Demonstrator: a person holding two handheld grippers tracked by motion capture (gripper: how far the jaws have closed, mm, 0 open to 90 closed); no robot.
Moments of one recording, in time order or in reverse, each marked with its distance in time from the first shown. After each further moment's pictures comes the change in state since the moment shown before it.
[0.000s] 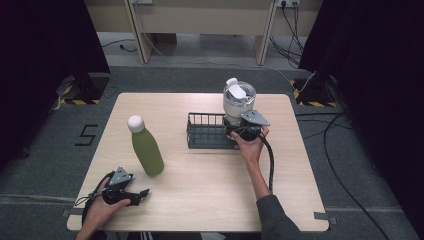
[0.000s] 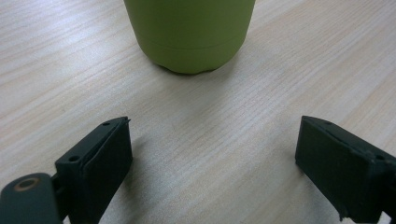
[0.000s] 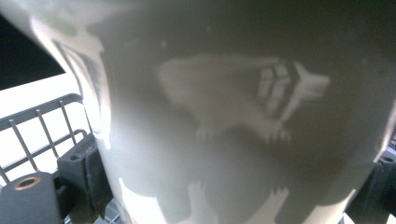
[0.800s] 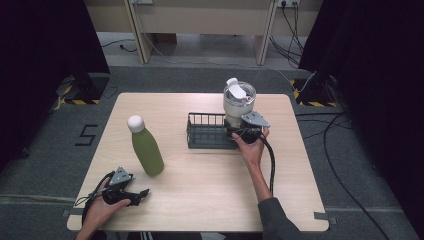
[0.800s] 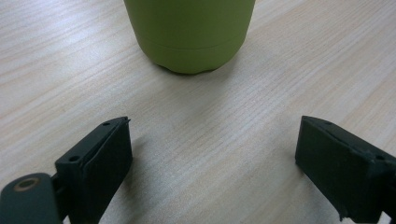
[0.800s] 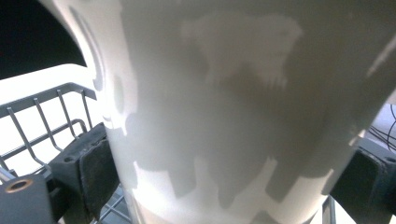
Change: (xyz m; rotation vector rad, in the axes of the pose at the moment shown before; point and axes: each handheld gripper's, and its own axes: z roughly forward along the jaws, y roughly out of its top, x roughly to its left) left arm 0.000 0.000 0.000 0.000 0.000 -0.002; right arm 0.002 -0.003 -0.005 0.022 -0.015 -0.012
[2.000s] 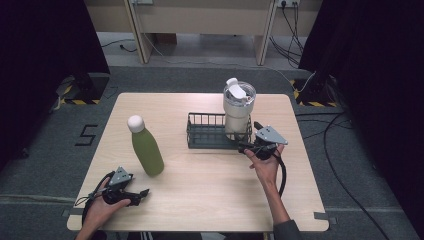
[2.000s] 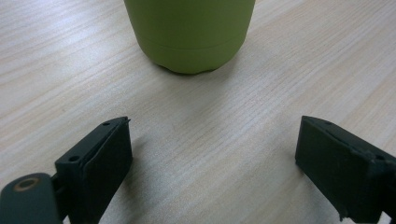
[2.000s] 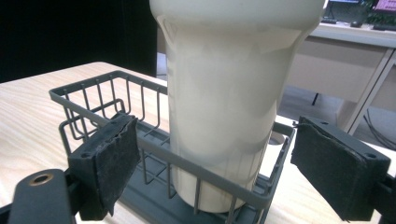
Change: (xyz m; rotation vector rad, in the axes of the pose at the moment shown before) left arm 0.000 0.000 0.000 0.002 0.001 0.005; right arm -0.003 -0.008 -0.073 -0.020 0.062 -0.021
